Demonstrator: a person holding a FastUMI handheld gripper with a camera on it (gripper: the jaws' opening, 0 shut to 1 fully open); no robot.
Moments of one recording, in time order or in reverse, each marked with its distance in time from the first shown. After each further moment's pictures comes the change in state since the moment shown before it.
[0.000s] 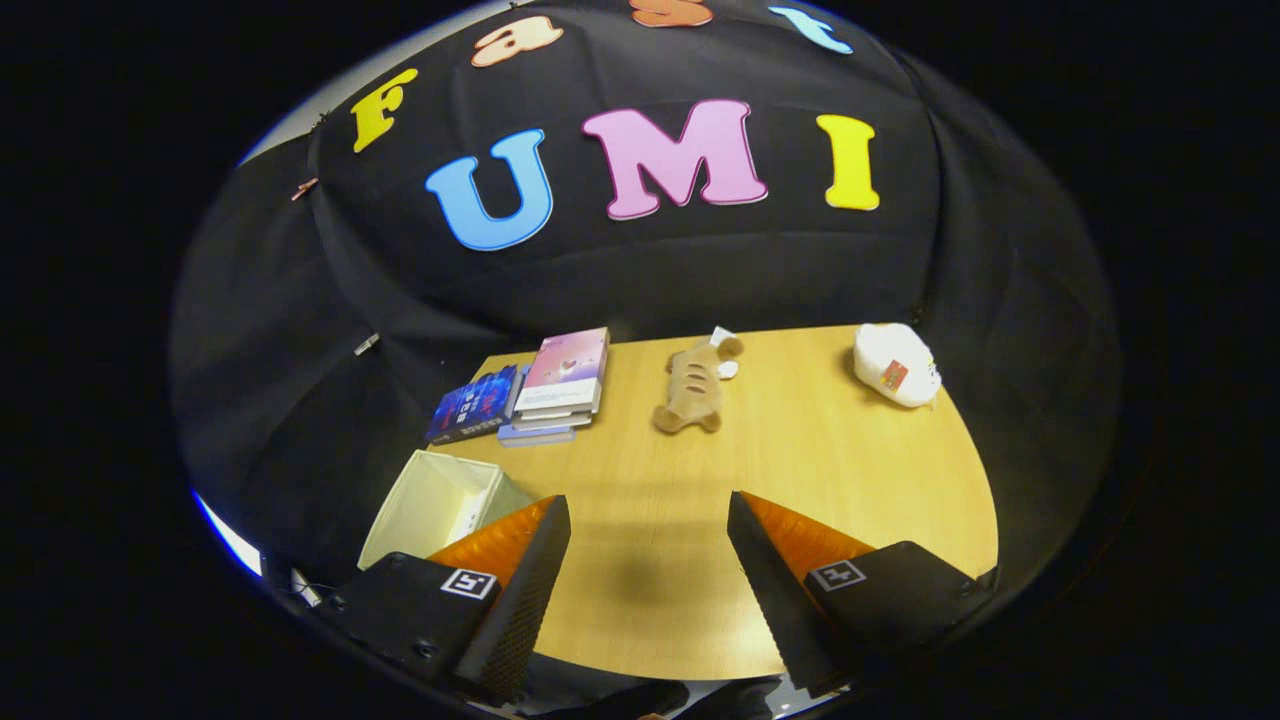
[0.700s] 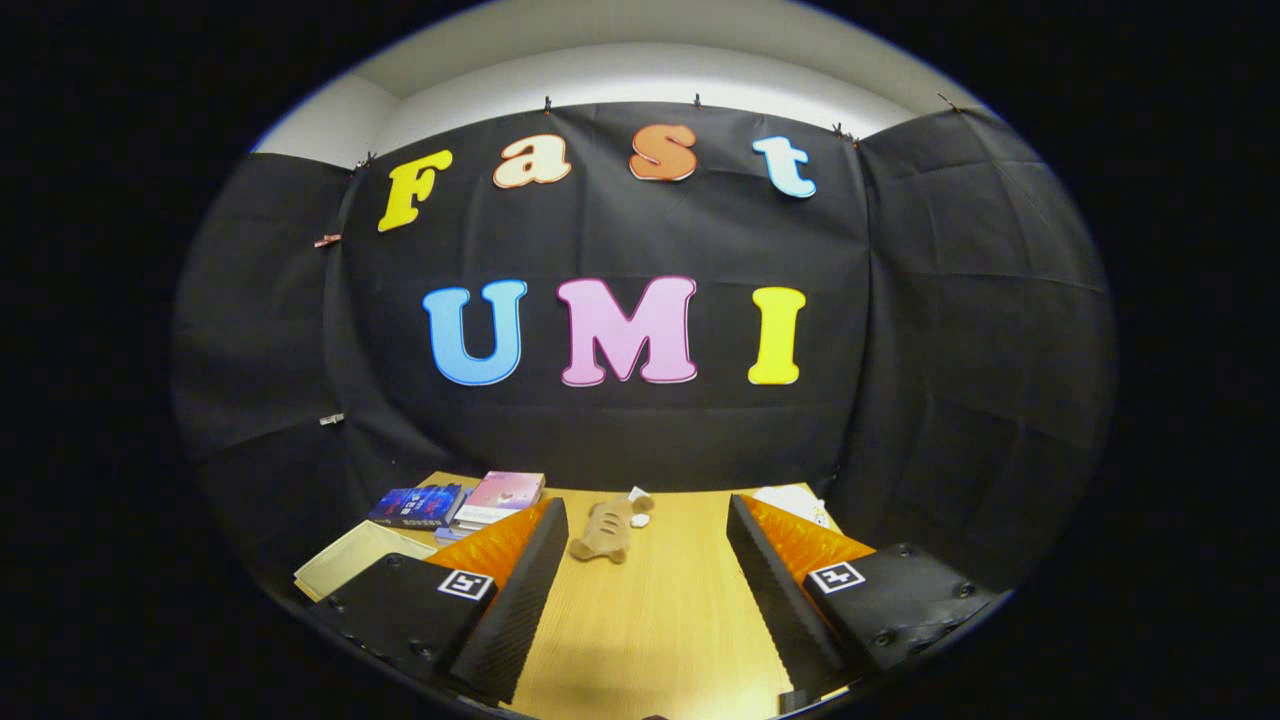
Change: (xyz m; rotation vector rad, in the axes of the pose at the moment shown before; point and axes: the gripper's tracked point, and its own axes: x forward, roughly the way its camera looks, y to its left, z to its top) arm -0.114 -0.075 0.088 -0.143 -0.516 -0.130
